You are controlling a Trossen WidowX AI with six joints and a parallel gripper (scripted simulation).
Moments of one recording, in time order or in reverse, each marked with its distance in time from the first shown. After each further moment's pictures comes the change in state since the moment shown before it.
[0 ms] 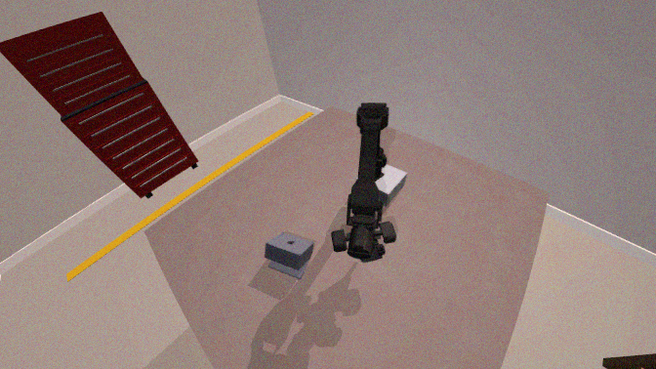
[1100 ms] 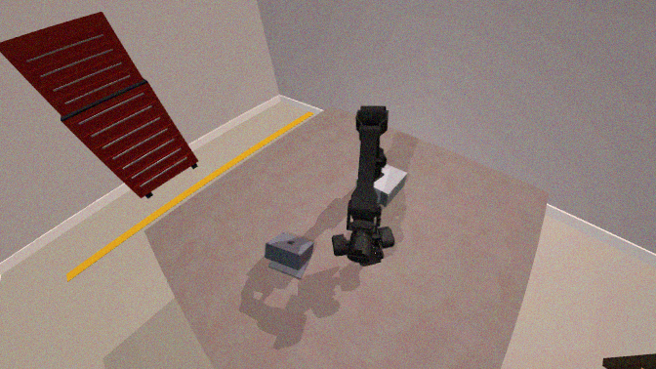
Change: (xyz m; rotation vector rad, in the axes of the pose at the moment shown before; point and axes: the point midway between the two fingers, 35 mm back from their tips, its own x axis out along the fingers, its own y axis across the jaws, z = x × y) arm 0.027 -0.002 0.002 0.005 -0.016 -0.007
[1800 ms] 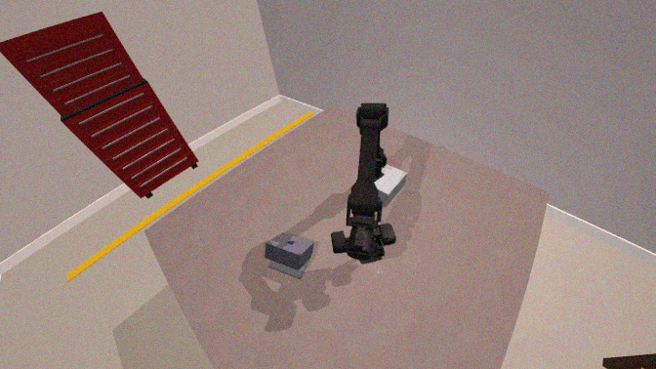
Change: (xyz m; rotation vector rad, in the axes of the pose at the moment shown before) arm -0.023 -0.001 0.003 0.000 -0.006 -0.002
